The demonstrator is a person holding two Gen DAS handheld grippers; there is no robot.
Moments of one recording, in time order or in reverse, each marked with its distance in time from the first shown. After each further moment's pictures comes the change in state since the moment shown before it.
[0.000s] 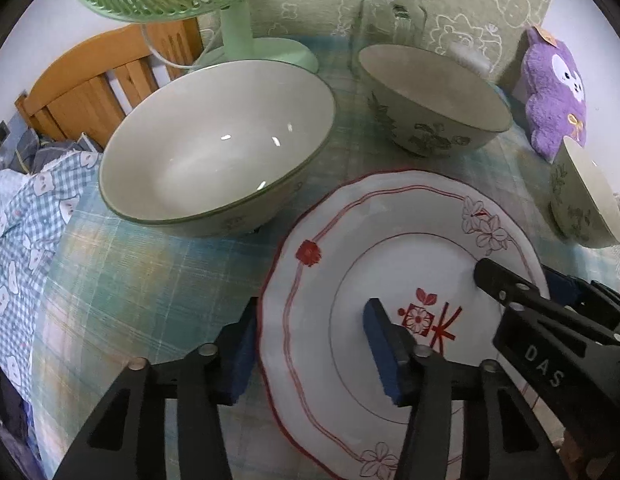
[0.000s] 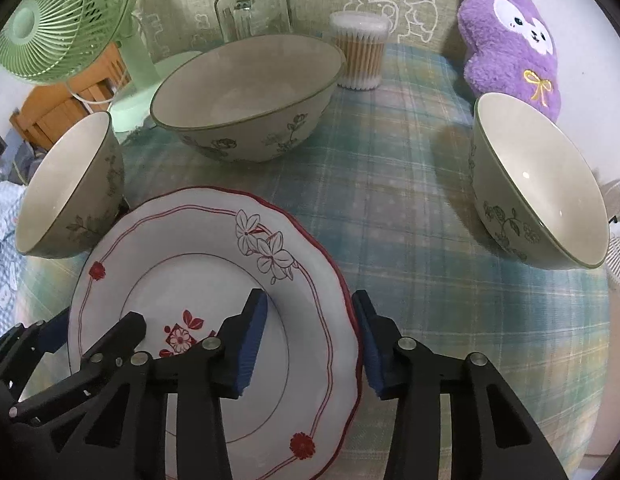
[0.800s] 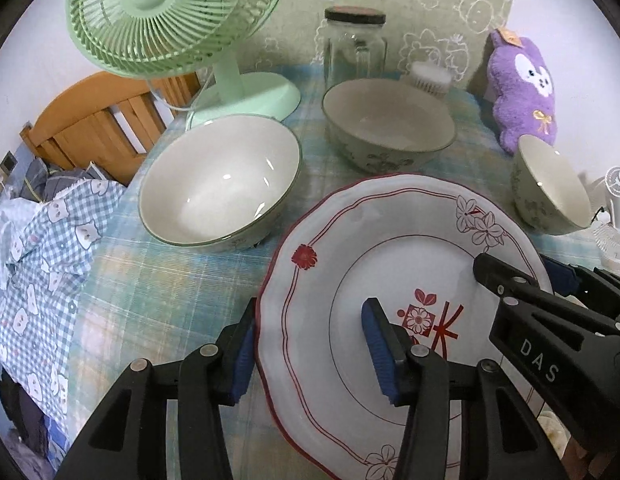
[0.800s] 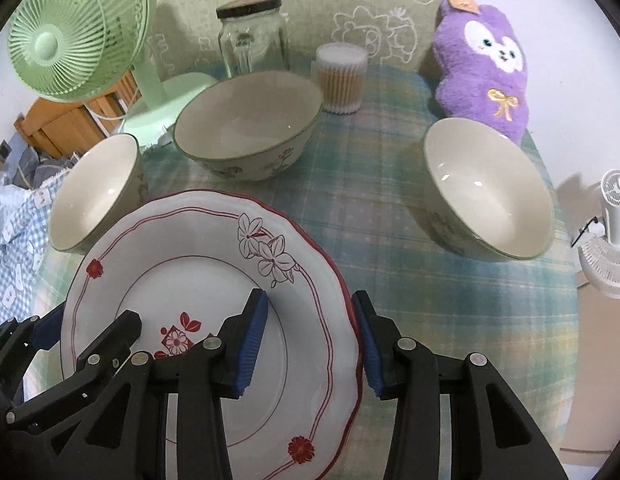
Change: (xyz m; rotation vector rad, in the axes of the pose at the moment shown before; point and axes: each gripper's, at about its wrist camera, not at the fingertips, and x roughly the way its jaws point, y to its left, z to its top) left arm -0.057 -0.022 -0.006 0.064 -0.047 0.029; right arm -0.052 -0.009 -0.005 0.003 -0.028 -0.009
